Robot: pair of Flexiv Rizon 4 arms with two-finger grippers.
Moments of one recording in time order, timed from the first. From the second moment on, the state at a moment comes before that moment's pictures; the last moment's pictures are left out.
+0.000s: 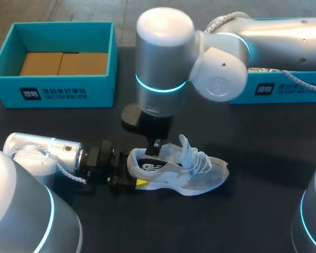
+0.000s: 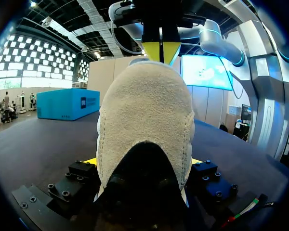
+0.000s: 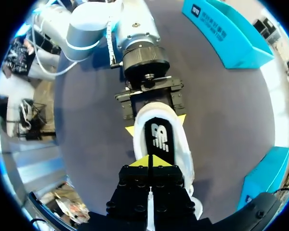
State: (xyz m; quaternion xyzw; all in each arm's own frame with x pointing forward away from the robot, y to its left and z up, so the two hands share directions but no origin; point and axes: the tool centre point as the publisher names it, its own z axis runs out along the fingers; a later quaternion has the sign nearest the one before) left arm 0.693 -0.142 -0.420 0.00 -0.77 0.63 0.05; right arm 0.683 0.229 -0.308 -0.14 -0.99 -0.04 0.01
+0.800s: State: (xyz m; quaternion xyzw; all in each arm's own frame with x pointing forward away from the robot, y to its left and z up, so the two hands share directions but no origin) left arm 0.693 -0.142 -0.420 0.00 -0.77 0.63 0.05; right arm 0.691 0.227 -0.372 -0.10 -0.99 -0.02 -0.03
